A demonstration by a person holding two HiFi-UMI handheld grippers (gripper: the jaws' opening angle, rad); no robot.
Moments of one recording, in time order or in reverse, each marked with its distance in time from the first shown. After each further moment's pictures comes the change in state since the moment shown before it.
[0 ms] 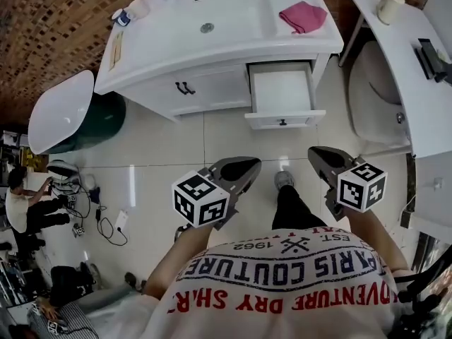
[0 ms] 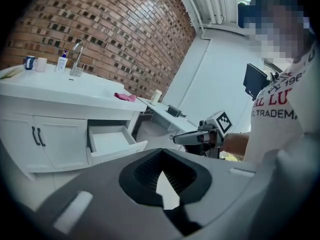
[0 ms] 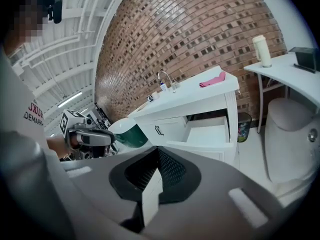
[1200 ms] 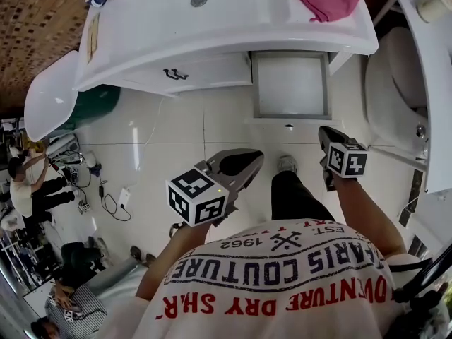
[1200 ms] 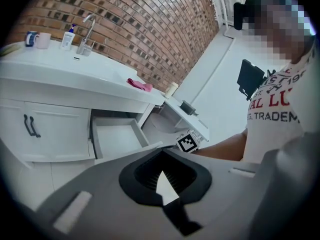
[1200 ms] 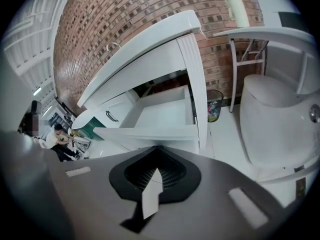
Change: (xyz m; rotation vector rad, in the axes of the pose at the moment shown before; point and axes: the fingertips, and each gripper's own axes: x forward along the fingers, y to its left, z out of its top) left arm 0.075 0.102 0.020 -0.175 0.109 0.025; right arm 0.140 -0.221 -0.075 0.197 0.213 -0.306
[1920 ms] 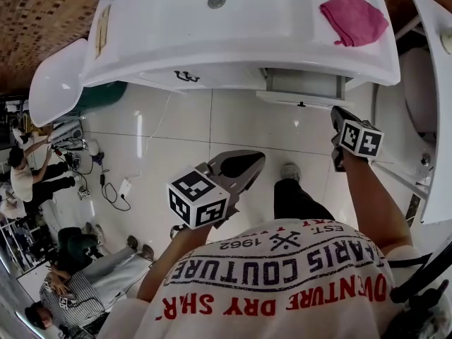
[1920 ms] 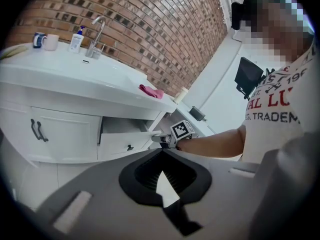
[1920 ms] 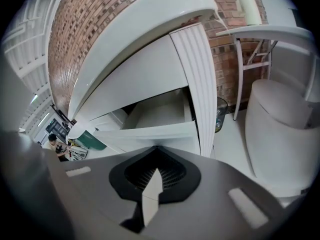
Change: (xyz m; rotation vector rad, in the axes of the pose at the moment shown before) left arm 0.003 0.046 0.033 -0.053 -0.026 0.074; right arm 0.061 -0.027 0.109 0.040 -0.037 -0.004
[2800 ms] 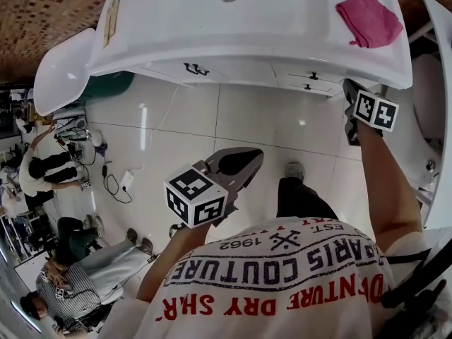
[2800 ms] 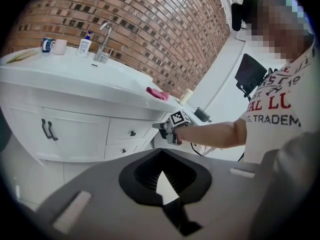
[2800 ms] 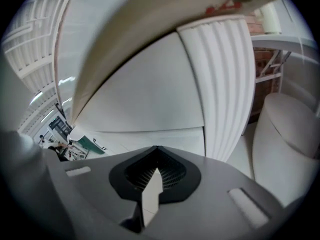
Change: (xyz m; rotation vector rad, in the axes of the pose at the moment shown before) left arm -0.021 0.014 -0.006 -0.008 -0.023 0.058; right arm 0.029 0.003 0.077 -0.067 -0.069 0.028
